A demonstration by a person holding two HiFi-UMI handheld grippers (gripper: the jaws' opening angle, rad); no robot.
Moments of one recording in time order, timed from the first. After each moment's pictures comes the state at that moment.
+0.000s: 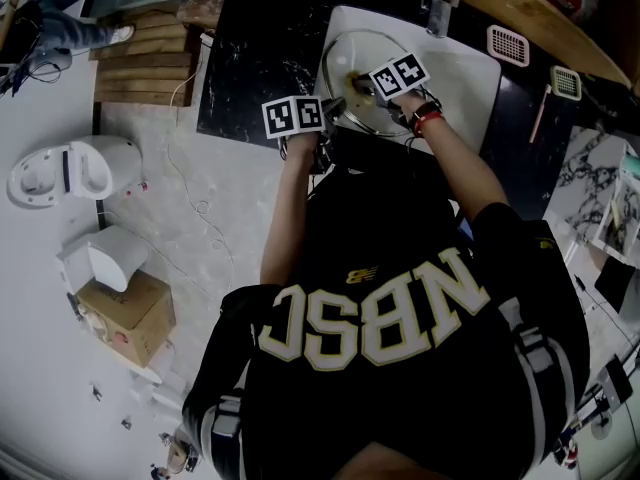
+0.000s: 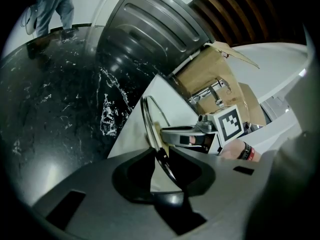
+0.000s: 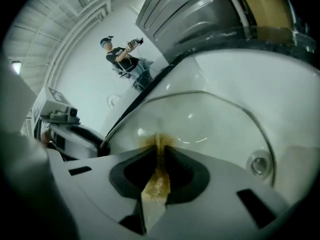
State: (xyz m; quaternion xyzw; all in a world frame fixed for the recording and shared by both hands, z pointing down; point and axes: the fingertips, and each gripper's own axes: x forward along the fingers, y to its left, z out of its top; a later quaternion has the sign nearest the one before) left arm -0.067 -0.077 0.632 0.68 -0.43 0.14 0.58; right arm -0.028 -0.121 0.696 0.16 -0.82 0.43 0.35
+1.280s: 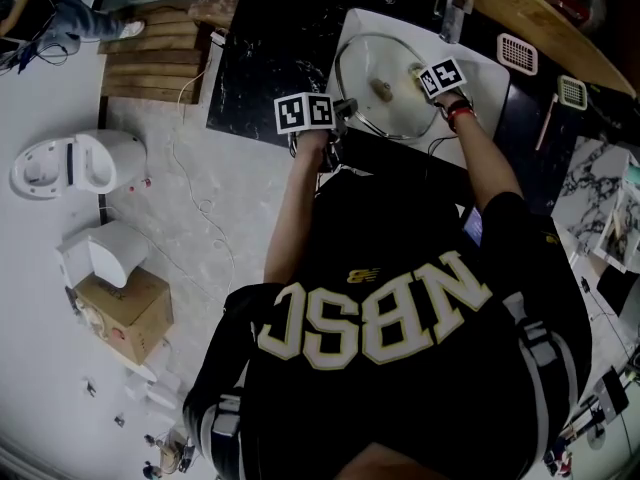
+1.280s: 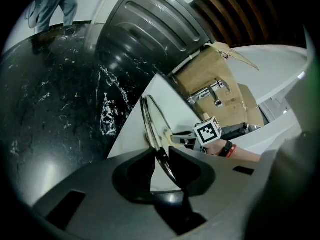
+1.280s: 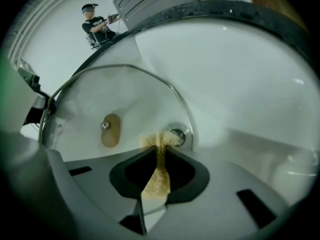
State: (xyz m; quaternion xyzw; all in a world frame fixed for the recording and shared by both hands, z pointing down) left arm -0.067 -0.078 0.631 0.68 -0.42 0.13 0.59; right arm 0.119 -0.159 0.773 0.28 -0.74 0.36 0.50
